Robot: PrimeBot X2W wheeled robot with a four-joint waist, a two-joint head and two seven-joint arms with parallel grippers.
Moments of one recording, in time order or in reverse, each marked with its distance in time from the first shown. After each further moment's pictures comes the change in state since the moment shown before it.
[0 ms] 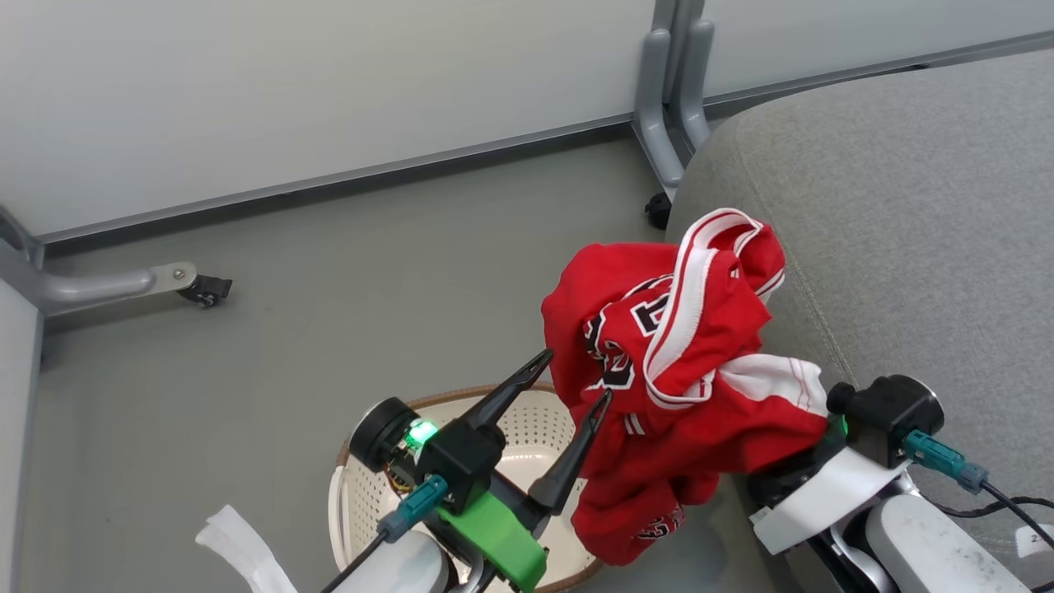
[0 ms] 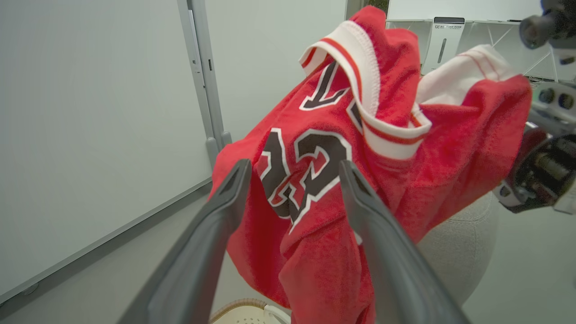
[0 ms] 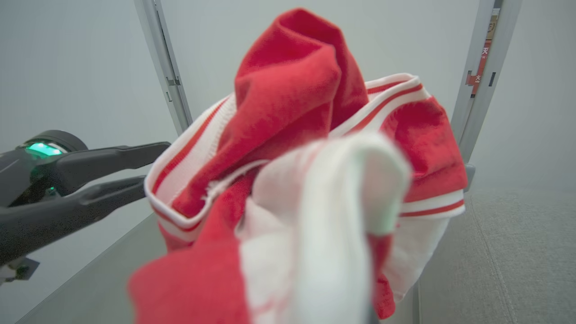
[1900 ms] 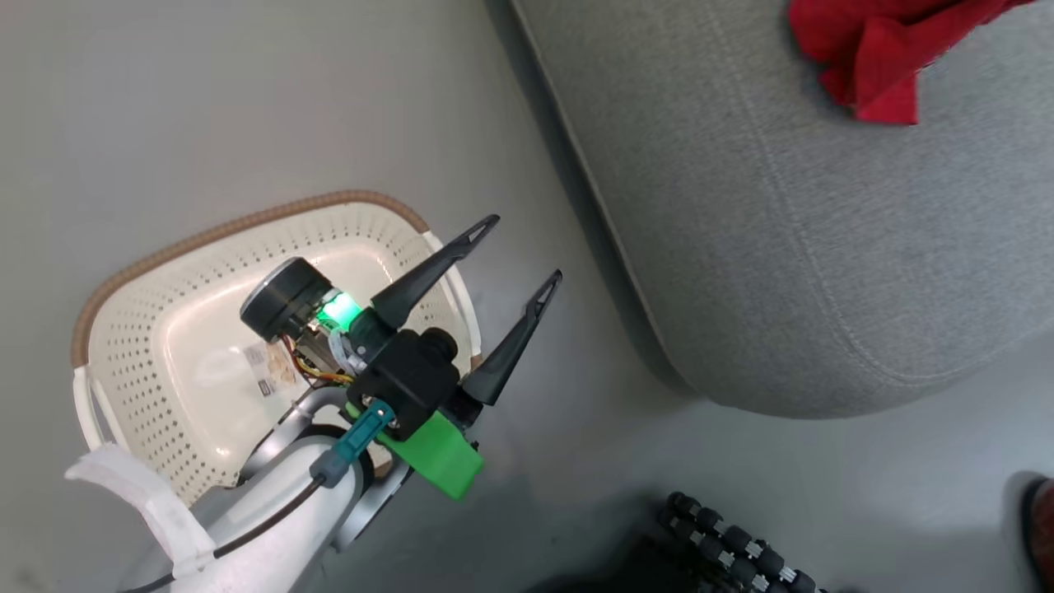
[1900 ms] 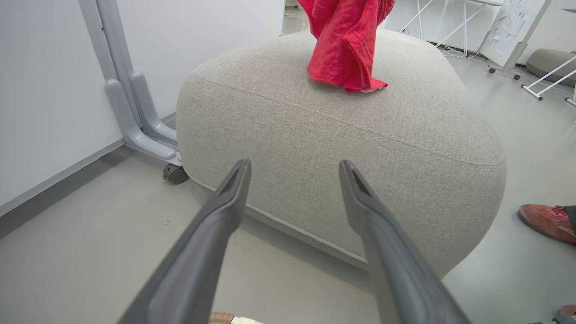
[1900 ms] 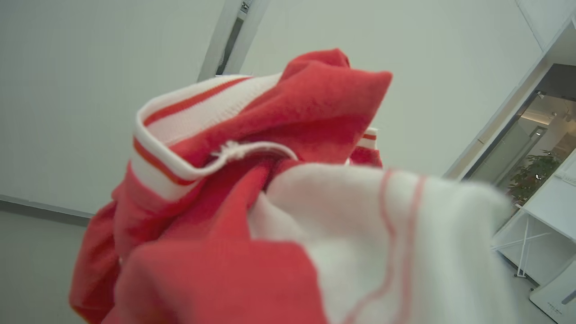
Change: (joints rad) left arm -0.165 0.192 0.071 -0.274 0.168 -0.005 0.169; right arm -0.538 -0.361 -0.530 0.030 0.021 0.001 0.000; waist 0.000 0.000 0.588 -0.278
